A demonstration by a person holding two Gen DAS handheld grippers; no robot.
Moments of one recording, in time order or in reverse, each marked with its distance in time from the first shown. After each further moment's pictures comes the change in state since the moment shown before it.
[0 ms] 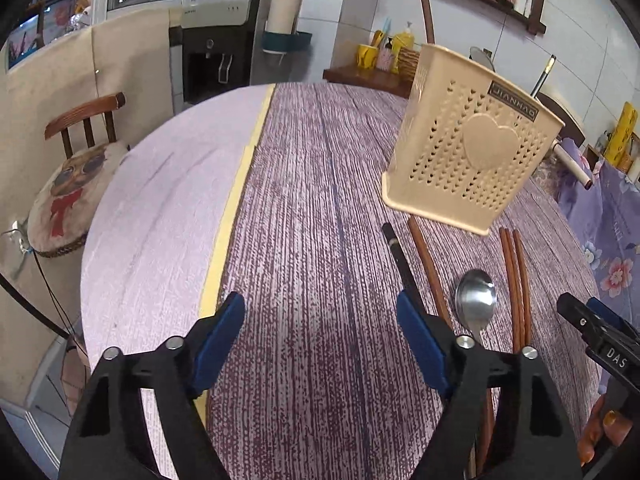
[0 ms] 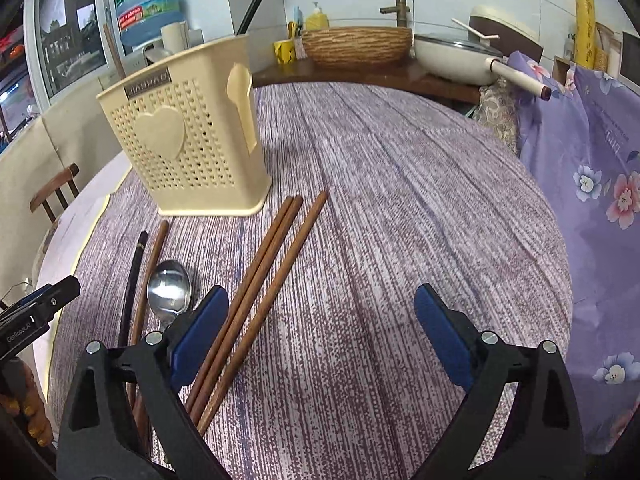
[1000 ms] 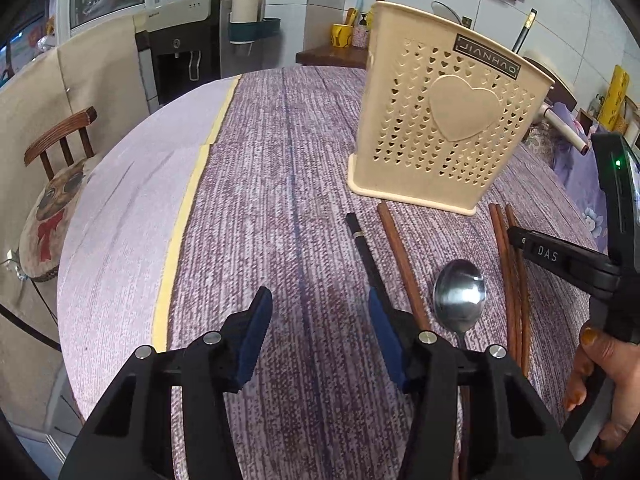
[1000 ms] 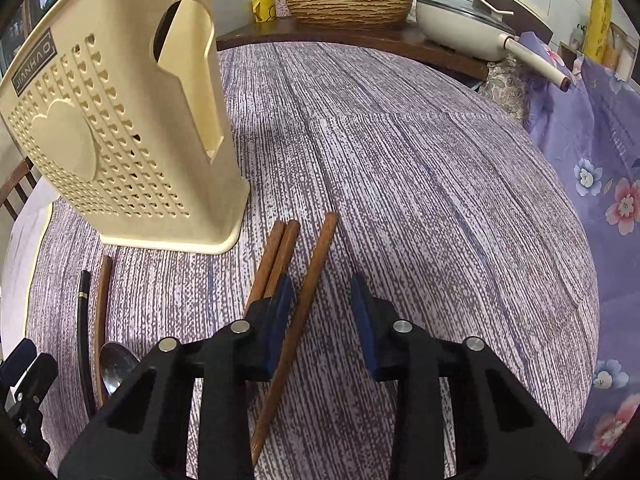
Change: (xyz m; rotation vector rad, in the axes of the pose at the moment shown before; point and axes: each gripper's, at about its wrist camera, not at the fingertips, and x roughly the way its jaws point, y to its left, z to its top) left arm 0.020 -0.033 0.010 0.099 0.065 -0.004; right arm 0.081 0.022 0.051 -0.001 0.139 -0.100
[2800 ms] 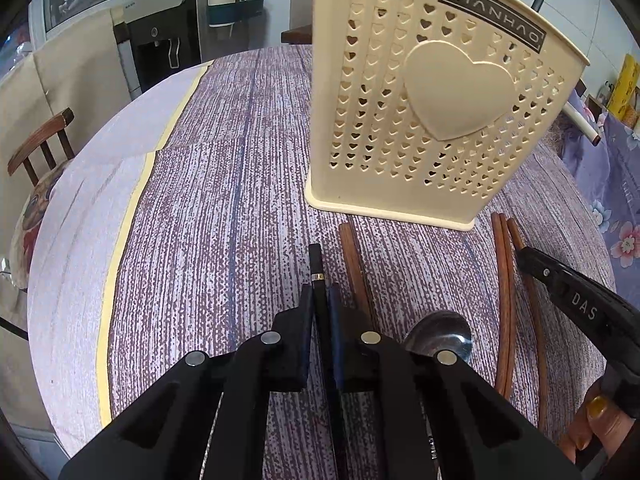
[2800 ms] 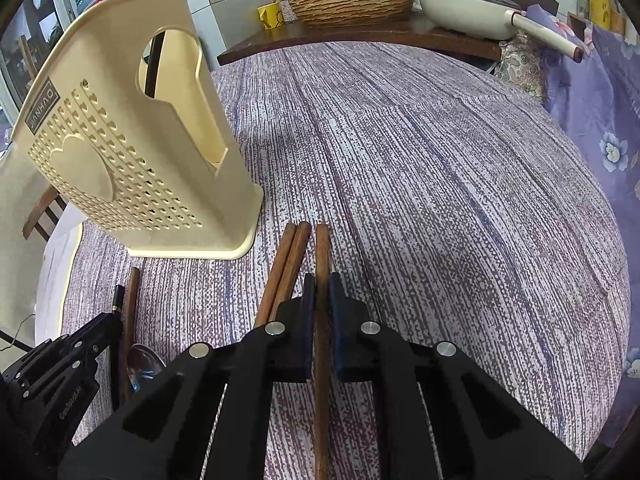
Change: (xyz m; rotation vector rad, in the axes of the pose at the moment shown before) left arm 0.040 -0.027 0.028 0.004 0.081 0.015; right arm 0.001 -0.019 0.001 0.098 0.001 0.159
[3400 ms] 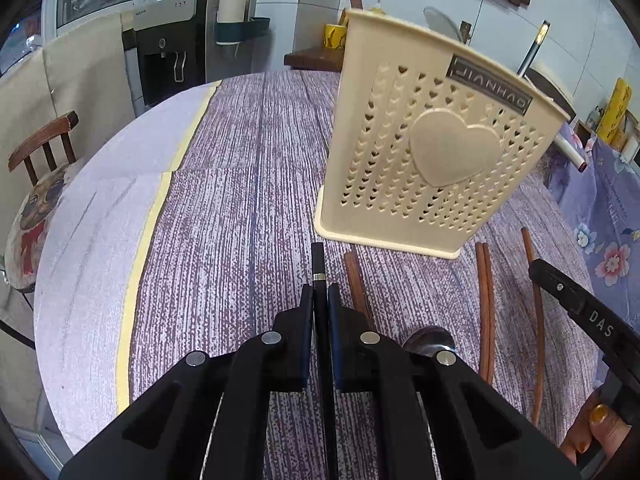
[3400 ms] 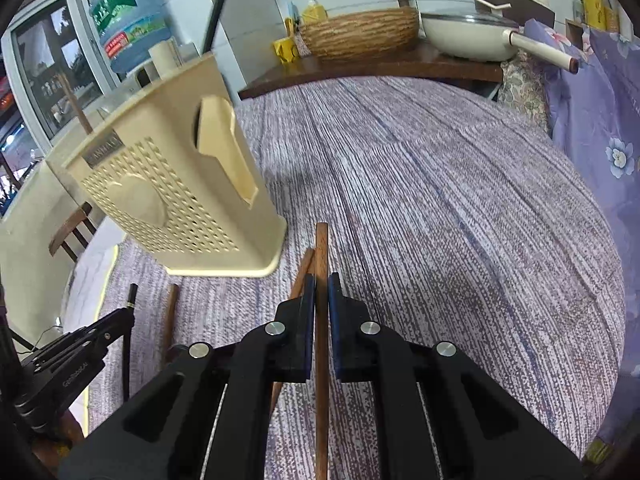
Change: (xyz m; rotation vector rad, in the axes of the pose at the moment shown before) left arm -0.024 0.011 0.008 -0.035 -0.086 -0.051; right arm -0.043 -0.007 -0.001 0.001 -0.139 0.098
